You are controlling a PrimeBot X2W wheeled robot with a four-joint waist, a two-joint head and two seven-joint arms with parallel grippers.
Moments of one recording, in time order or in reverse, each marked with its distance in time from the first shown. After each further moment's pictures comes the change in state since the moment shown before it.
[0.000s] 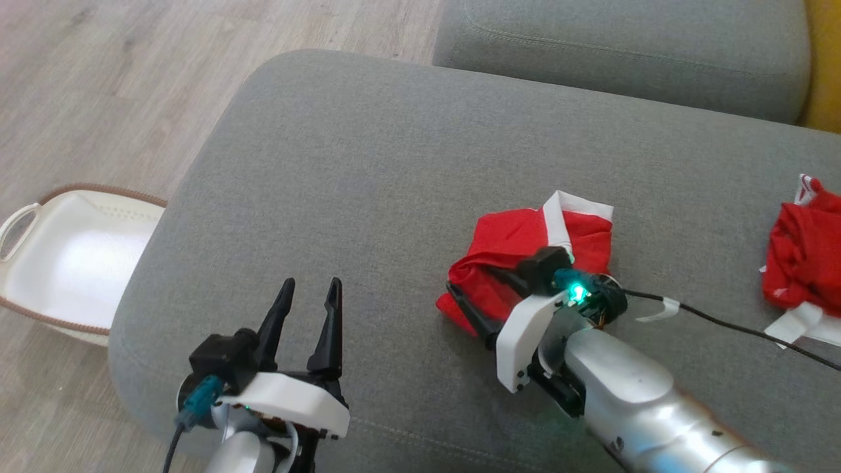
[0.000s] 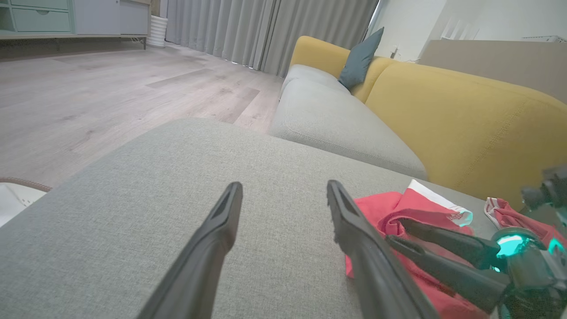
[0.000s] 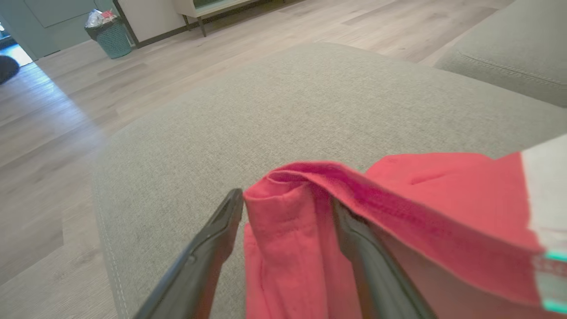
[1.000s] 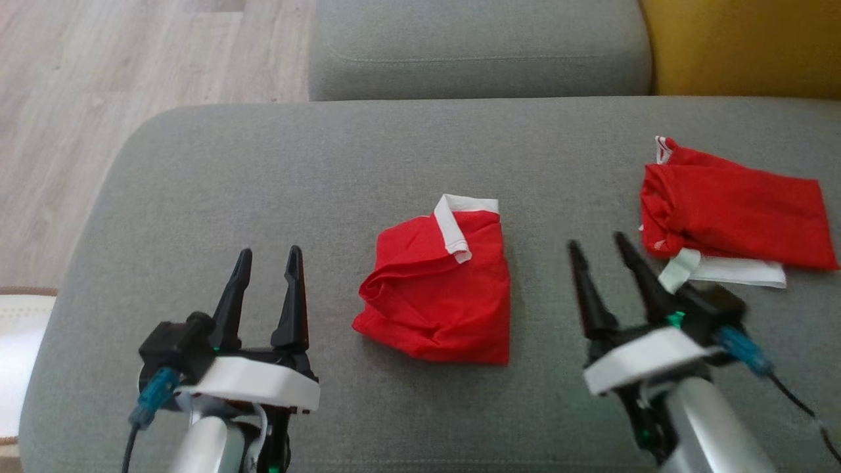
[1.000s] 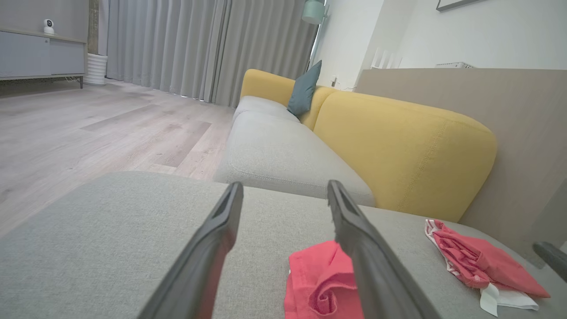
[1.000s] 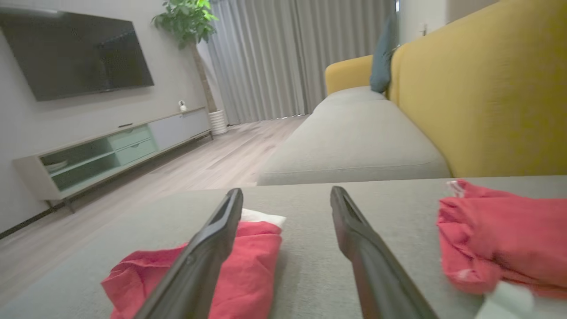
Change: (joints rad) left arm 0.000 0.000 0.098 -0.096 0.019 0.001 0.000; right arm 0.429 0.001 -0.692 -0.568 -0.342 0.000 -0.078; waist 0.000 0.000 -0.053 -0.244
